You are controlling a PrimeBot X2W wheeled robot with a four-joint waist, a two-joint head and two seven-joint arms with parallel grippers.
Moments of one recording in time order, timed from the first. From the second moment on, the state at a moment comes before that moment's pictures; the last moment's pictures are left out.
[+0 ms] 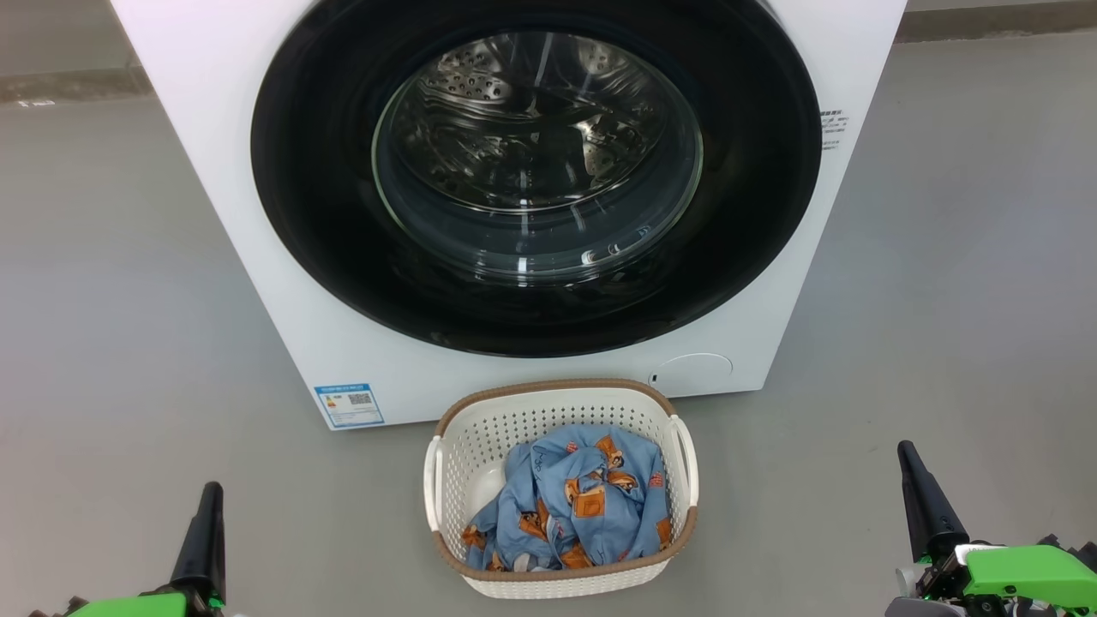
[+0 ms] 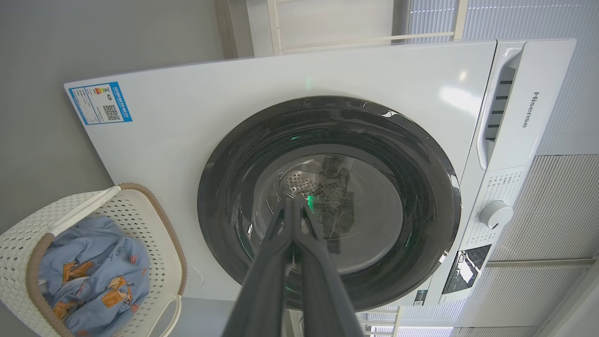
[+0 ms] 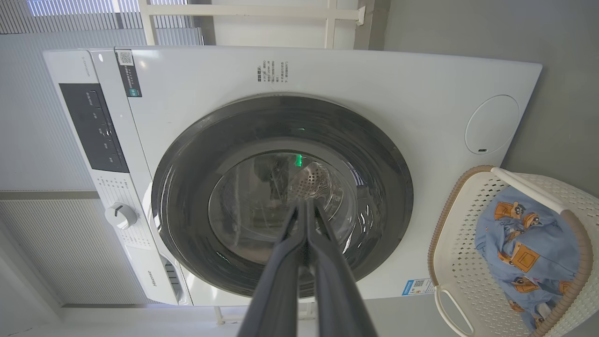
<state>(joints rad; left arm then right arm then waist) -0.07 0.03 0.08 0.27 -1.61 -0.12 0.11 -0.07 -0.04 -0.14 0.27 1.61 0.13 0.11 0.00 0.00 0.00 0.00</state>
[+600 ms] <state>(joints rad) -0.07 0.03 0.08 0.27 -1.61 -0.12 0.11 -0.07 -0.04 -0.14 0.27 1.61 0.13 0.11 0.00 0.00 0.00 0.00</state>
